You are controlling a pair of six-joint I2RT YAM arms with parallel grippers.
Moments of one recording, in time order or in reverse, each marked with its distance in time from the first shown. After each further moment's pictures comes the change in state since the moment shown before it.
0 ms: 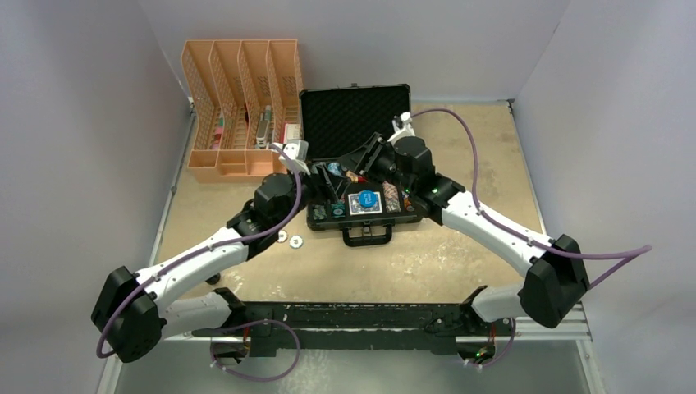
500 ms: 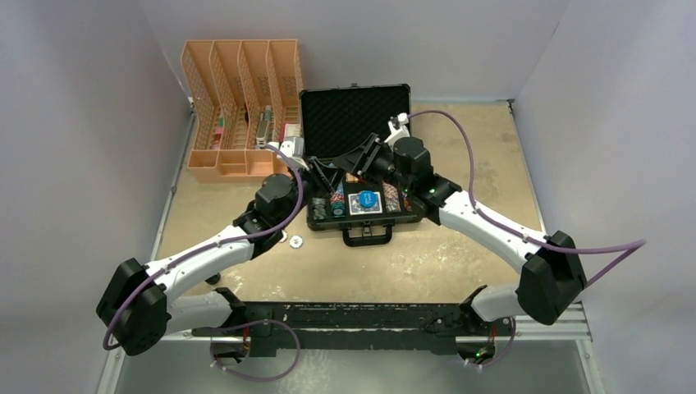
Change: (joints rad) left arm 0.000 0.055 -0.024 0.211 -0.036 -0.057; right arm -0.005 0.028 -0.012 0.069 -0.075 0.049
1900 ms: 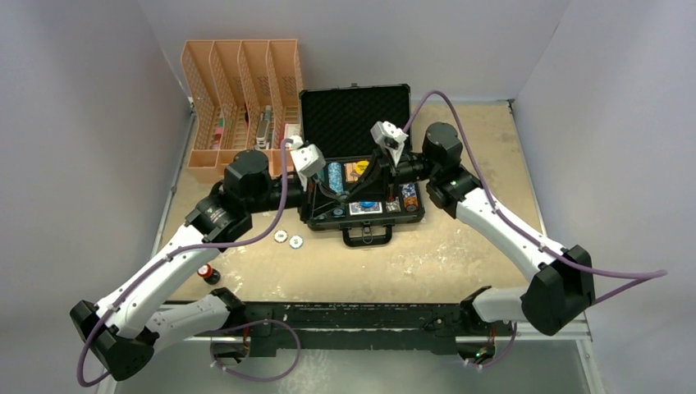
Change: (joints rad) left arm 0.053 -0.168 0.360 -0.741 0.720 0.577; right arm -0.138 -0.071 0.026 0.143 -1.133 -0.828
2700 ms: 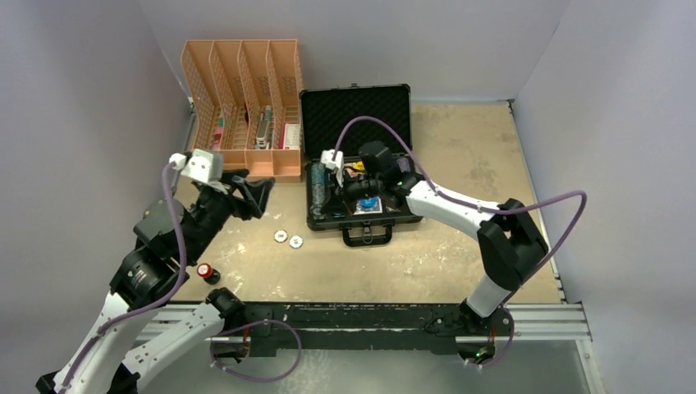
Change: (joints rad) left arm 0.001 -0.407 -0.001 -0.200 -0.745 -0.098; right arm 0.174 0.319 0.089 -0.262 0.464 -0.367
